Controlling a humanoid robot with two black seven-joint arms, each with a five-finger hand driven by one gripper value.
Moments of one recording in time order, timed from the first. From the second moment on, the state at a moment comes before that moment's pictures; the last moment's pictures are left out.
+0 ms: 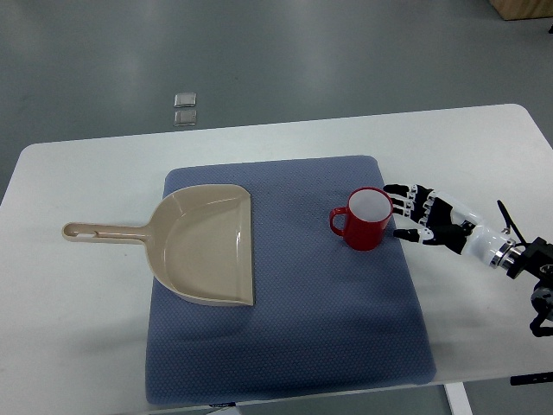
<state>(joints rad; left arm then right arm) -0.04 0.00 0.06 -0.26 0.08 0.00 0.10 0.42 -0.37 0.81 0.69 -0.82 0.61 0.61</state>
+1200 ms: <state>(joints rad) -0.04 0.00 0.06 -0.27 0.09 0.00 0.10 0.46 -0.23 0.75 0.69 -0.85 0.57 0.61</state>
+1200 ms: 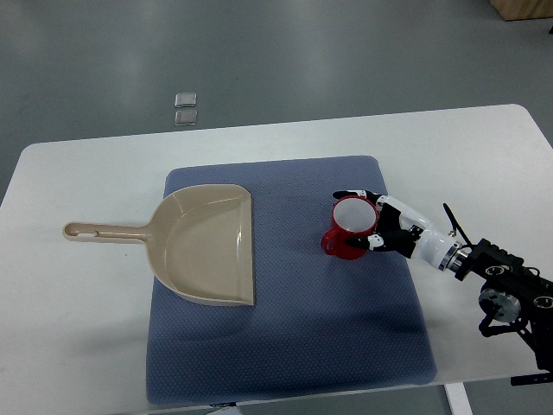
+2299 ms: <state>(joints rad) -0.04 0.00 0.06 -0.27 0.09 0.00 0.10 0.51 -0.07 0.67 0.69 -0.85 0.45 0.61</state>
